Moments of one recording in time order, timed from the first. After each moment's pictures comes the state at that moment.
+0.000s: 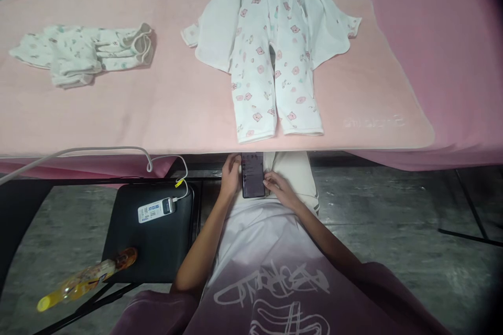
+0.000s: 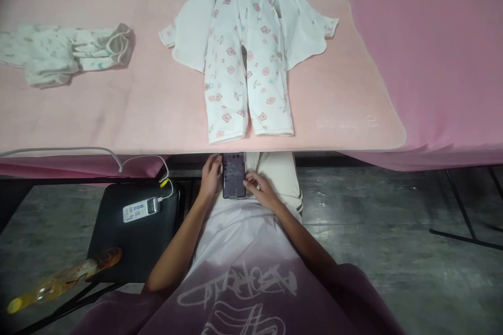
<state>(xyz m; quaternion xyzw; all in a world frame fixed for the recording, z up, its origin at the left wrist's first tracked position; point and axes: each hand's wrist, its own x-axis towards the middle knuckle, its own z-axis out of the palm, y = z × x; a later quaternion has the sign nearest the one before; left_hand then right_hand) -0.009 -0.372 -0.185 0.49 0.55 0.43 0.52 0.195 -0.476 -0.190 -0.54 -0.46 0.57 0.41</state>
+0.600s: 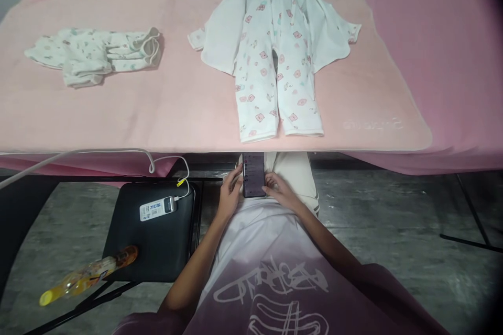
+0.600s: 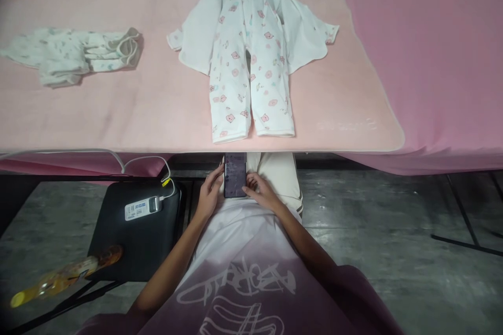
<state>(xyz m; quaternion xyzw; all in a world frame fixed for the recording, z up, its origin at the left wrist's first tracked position) -0.035 -0.430 -0.170 0.53 0.53 0.40 0.53 0.196 -0.478 -0.190 -0.52 -0.49 0.56 0.41</state>
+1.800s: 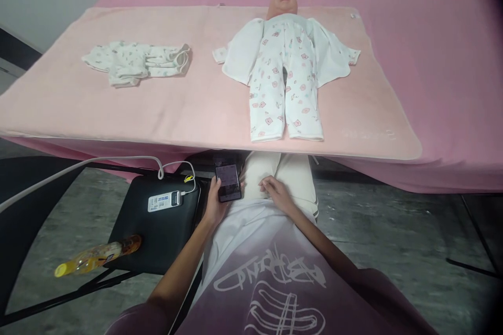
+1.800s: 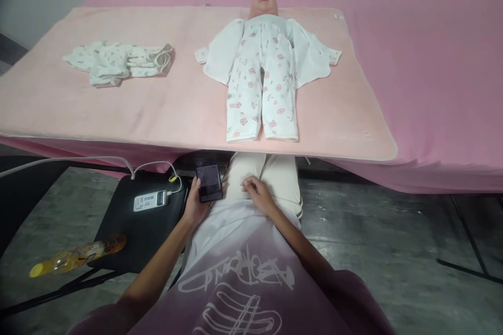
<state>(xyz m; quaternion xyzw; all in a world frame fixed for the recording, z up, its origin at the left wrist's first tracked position) -0.074 -0.453 -0.135 0.24 0.49 0.47 0.69 0.172 -0.477 -0.174 -0.53 -0.48 0.56 0.42</state>
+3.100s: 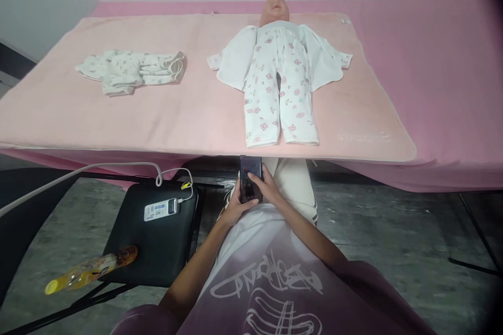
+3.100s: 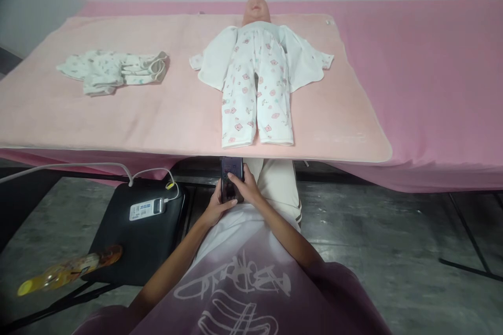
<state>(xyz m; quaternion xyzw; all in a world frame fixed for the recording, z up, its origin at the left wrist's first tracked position) -0.032 -0.455 -0.175 0.44 0.42 0.37 0.70 0.139 -0.423 -0.161 -0.53 -0.39 0.57 0.49</state>
